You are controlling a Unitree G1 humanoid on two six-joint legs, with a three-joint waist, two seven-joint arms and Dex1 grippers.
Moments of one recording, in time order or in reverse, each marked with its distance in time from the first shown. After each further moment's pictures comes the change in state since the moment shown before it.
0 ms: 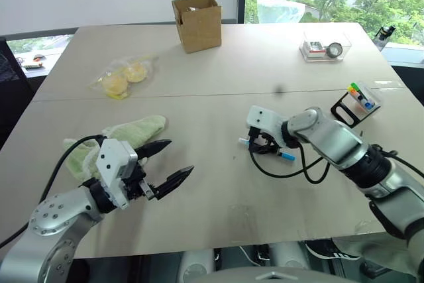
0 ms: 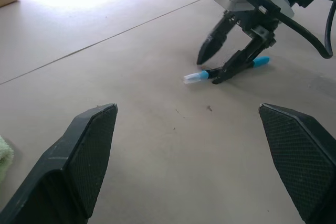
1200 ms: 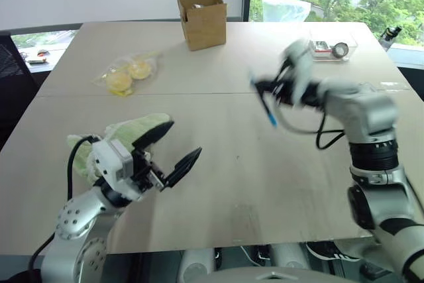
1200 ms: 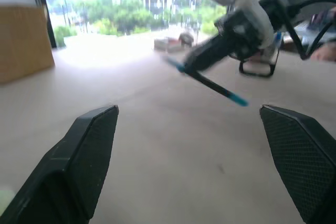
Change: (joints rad) left arm -0.119 -0.253 -0.092 0.024 0.061 -0.267 0.019; right arm 0.002 0.166 -0.800 0.036 0.280 -0.150 -0.172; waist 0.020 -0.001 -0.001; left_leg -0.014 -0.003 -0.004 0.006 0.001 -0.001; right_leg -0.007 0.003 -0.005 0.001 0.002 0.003
